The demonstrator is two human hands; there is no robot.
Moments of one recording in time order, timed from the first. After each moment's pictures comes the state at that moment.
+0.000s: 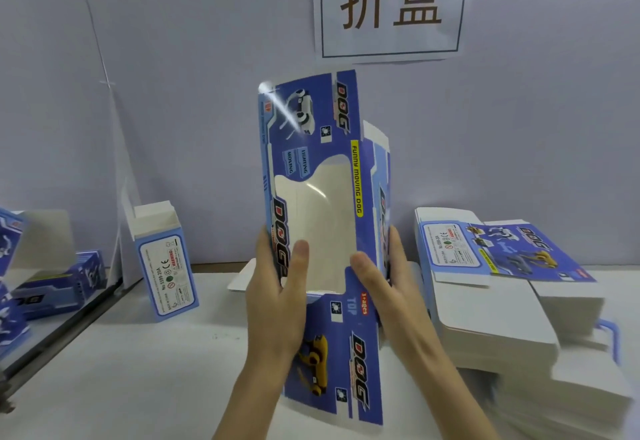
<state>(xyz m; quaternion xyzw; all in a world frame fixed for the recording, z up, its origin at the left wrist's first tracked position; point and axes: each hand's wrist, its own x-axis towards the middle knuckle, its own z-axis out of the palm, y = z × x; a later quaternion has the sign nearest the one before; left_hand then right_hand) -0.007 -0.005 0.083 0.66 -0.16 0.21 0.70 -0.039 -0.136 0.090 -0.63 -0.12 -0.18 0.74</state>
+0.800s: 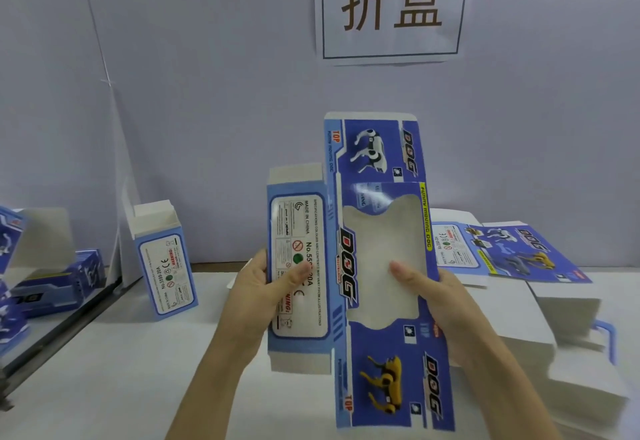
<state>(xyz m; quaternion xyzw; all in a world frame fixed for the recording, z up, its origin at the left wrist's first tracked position) 0.010 0.027 0.087 0.65 -0.16 0.01 0.74 -0.037 -0.199 0.083 -0.66 0.01 -0.07 0.75</state>
